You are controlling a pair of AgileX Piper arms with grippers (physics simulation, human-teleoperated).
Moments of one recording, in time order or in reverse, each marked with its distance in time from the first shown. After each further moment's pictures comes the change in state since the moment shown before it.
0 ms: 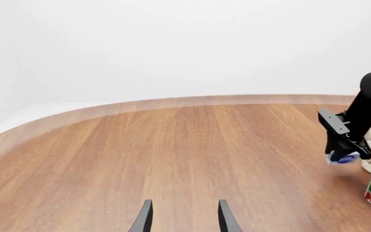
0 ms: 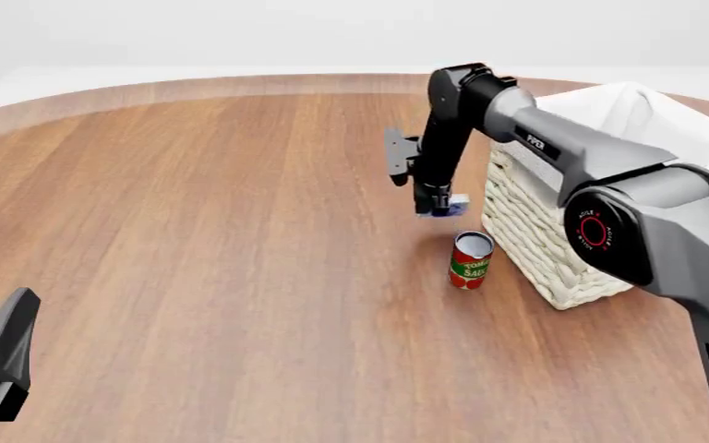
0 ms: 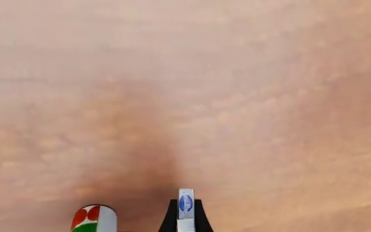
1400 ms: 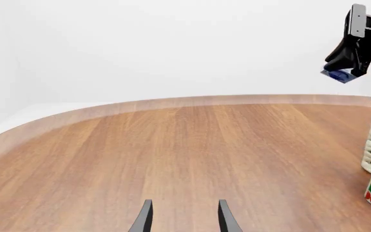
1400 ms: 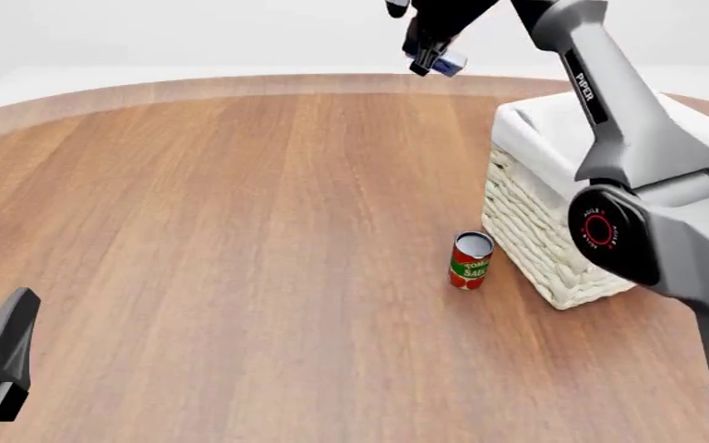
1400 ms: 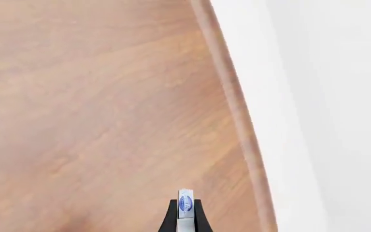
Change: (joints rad) left arm 0.000 0.000 0.000 0.000 0.000; right arm 0.003 -0.020 -0.617 -0.009 0.322
